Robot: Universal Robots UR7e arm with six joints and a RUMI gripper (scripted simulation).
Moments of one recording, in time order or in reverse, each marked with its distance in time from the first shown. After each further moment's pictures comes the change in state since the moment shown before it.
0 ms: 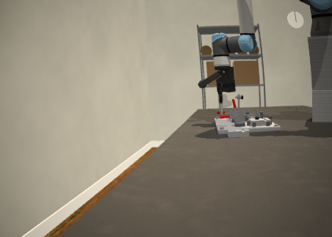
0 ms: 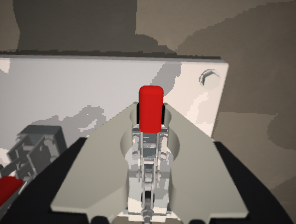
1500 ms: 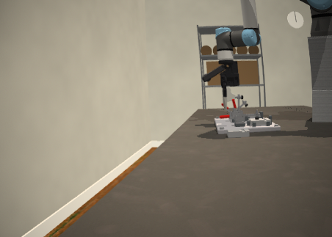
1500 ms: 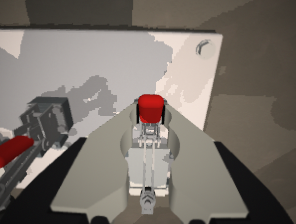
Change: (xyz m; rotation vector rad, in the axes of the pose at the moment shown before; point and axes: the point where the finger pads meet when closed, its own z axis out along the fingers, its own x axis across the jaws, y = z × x) arm 0.000 0.020 -0.027 0.003 0.001 -0.001
